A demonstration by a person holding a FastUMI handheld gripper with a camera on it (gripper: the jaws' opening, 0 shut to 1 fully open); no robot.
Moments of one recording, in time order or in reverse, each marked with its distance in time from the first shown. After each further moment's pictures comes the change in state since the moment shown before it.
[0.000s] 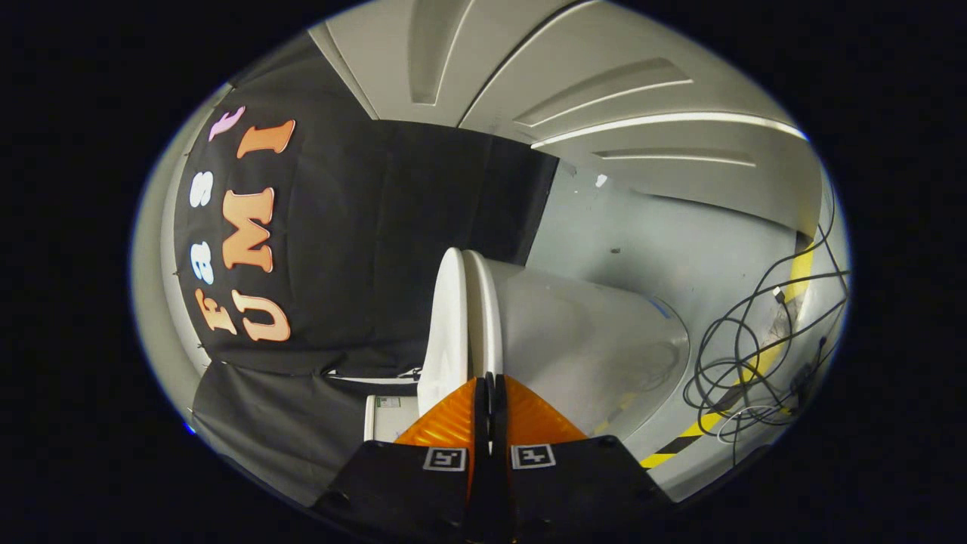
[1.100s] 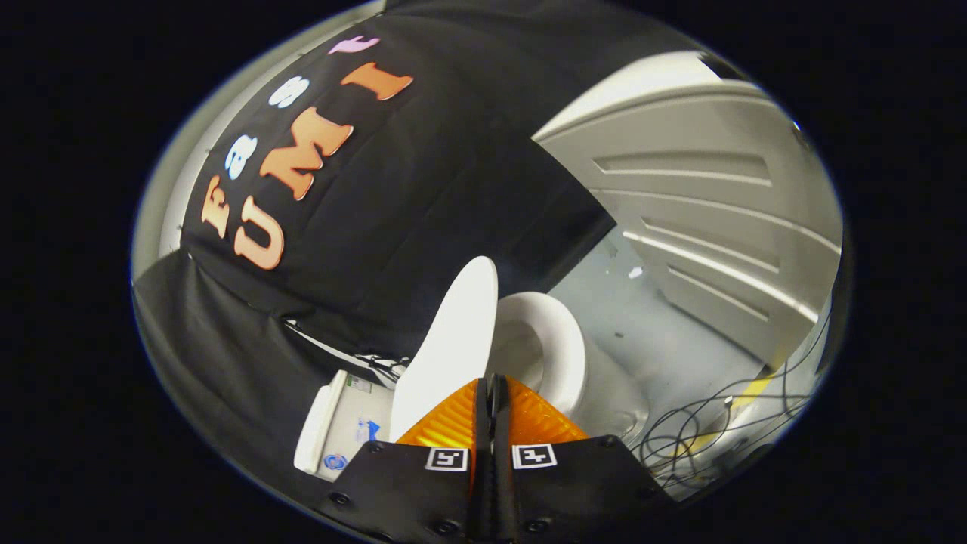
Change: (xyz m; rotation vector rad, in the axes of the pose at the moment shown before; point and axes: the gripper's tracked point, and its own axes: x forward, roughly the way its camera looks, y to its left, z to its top) arm -0.005 0.128 0.015 -0.534 -0.288 -0.114
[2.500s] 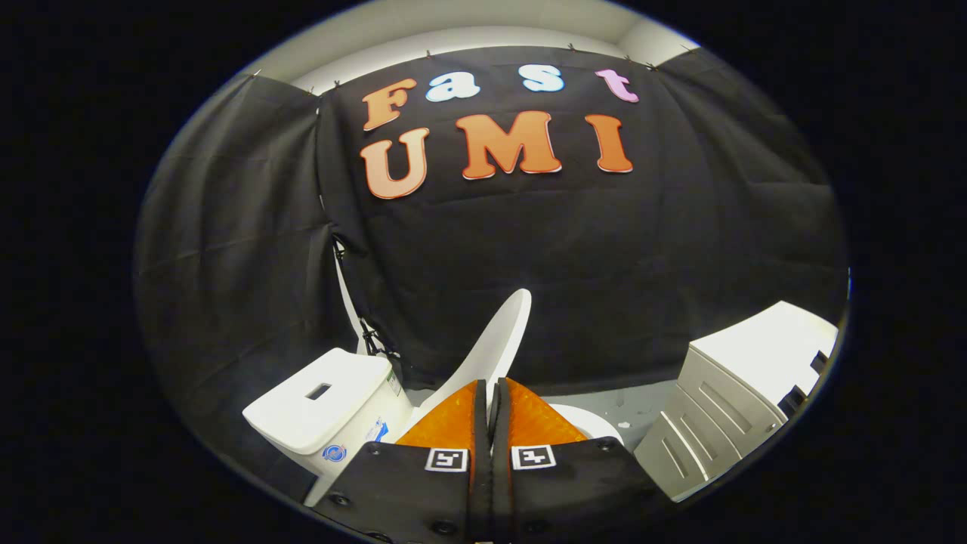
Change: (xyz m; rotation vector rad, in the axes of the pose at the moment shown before) arm -0.047 0.323 0.006 -0.773 -0.193 0.090
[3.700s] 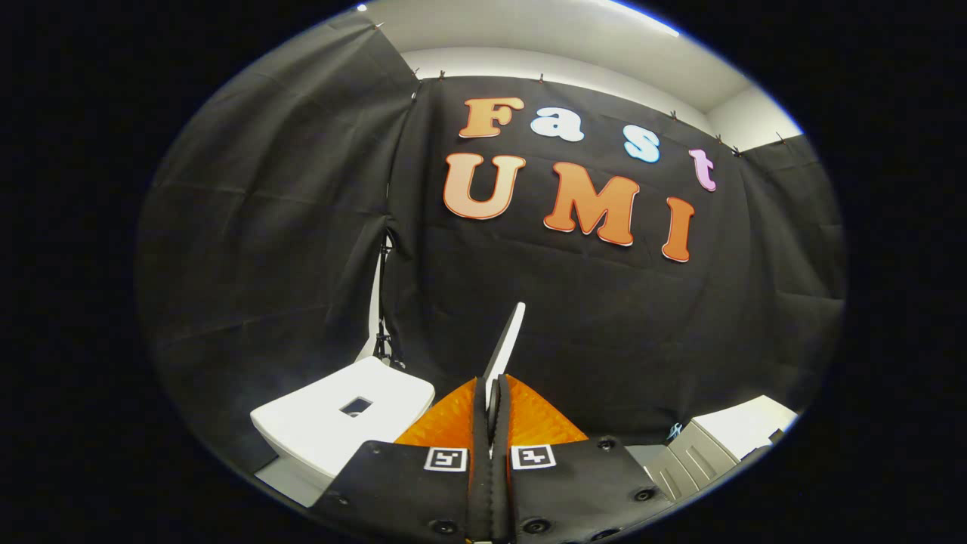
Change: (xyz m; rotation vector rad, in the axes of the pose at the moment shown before) arm 0.001 0.179 0.036 -0.304 -0.116 0.042
